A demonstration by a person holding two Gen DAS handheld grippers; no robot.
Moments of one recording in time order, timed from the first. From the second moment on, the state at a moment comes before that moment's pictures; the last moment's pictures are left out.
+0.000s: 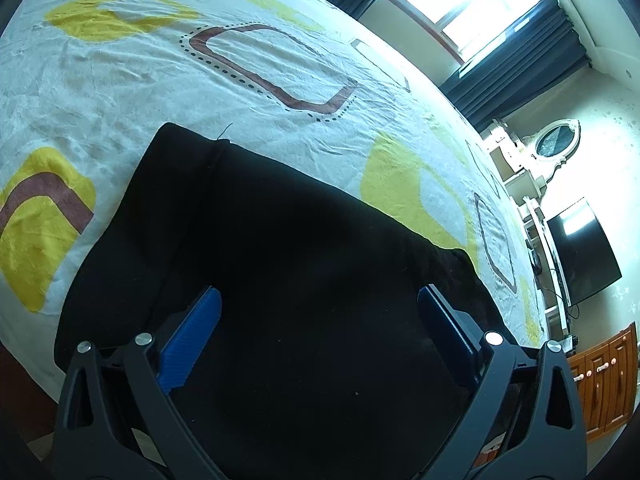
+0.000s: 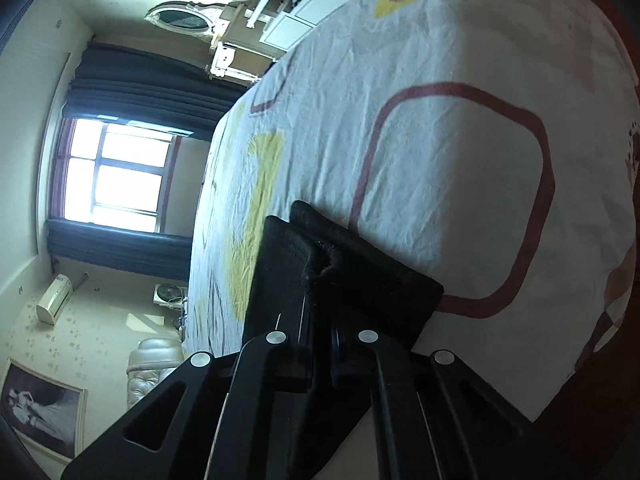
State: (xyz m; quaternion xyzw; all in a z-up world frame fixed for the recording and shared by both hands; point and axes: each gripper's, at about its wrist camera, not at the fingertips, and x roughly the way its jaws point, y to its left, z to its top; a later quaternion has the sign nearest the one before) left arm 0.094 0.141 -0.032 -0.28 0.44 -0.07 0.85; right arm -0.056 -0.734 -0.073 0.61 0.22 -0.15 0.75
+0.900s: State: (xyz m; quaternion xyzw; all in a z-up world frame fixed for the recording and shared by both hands) left arm 0.095 0.150 -0.020 -0.25 0.45 -0.08 0.85; right arm -0.062 -0.766 -0.056 0.48 0.29 -0.19 0.81
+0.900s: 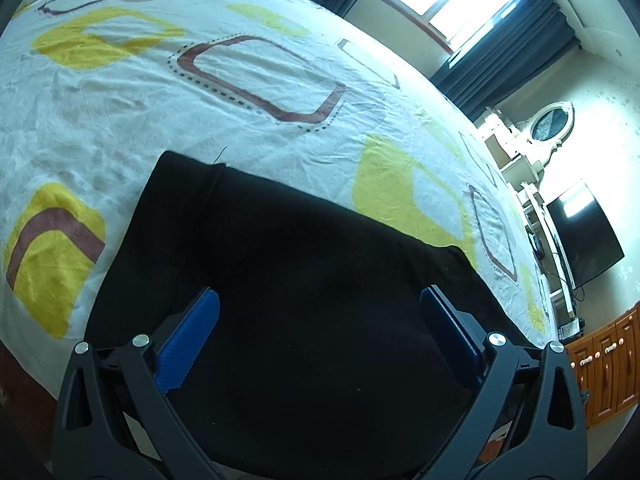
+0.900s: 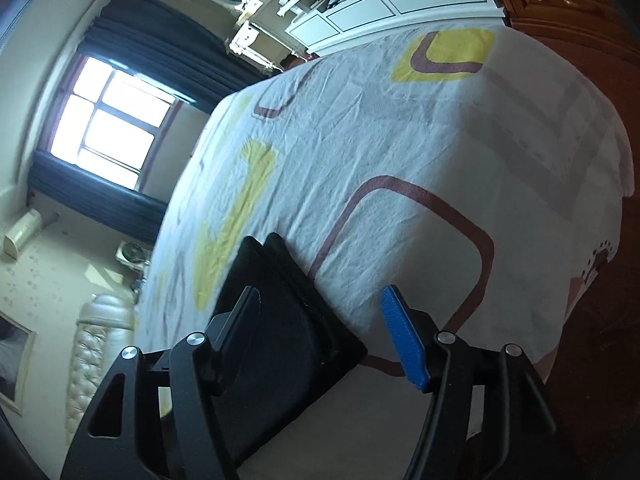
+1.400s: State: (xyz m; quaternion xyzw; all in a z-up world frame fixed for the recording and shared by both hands) left arm 0.096 0.144 -0.031 -0.22 0.45 -0.07 0.86; right arm 0.143 -0.498 -0.008 0.13 0.45 0.21 0.86
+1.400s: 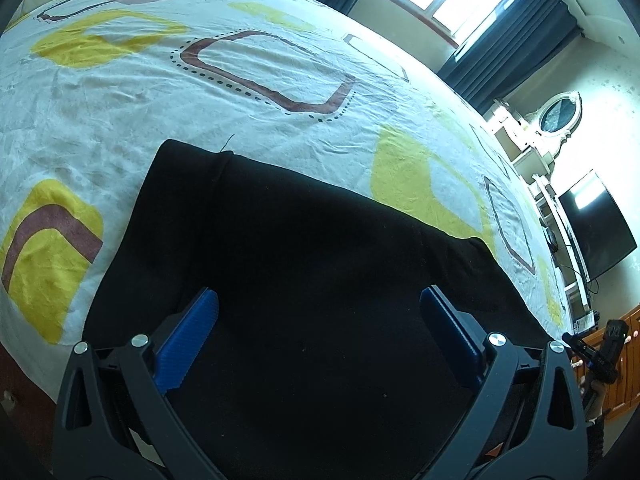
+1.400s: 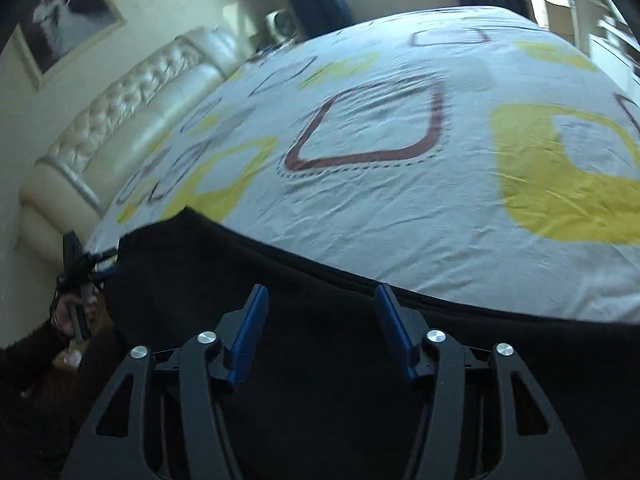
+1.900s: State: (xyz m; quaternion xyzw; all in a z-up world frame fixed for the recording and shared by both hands) left arm 0.094 0.147 -0.031 -0.22 0.44 -0.08 0.86; right arm 0.190 -0.419 -0.034 -0.04 0.56 0.26 0.79
